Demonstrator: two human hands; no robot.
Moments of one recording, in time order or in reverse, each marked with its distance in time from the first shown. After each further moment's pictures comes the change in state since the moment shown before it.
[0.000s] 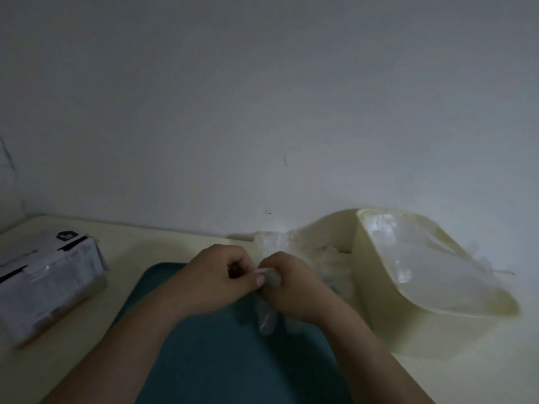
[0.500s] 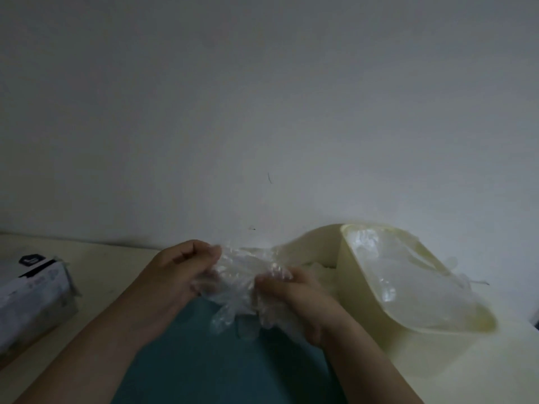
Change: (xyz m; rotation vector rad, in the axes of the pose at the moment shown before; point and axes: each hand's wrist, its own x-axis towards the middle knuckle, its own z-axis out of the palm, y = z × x) left_hand 0.007 -0.004 -0.016 -0.911 0.158 -0.106; right_hand -0.001 0.028 -0.009 0.836 0.116 0.145
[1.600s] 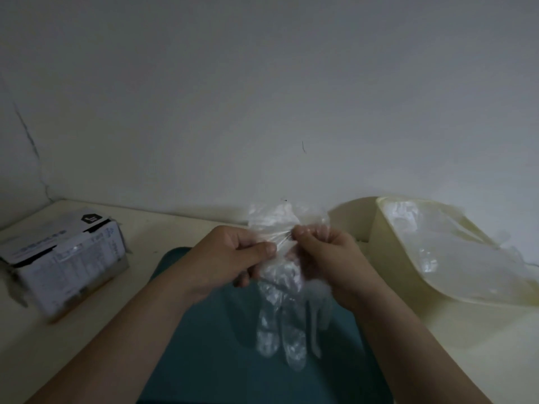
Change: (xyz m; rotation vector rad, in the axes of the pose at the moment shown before) left_hand -0.017 -0.002 0.010 0.411 -0.104 -0.092; right_hand -0.010 -0.016 0.018 0.114 0.093 -0.121
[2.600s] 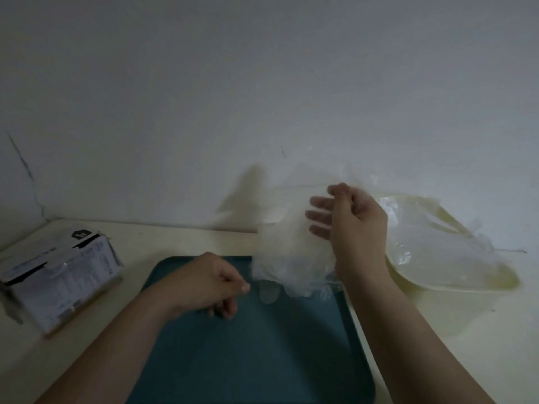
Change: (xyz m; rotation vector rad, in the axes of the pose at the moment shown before) left_hand -0.003 -0.021 -0.004 0.397 -0.126 -0.166; right_hand -0.019 -0.053 -0.014 0.079 0.450 -0.273
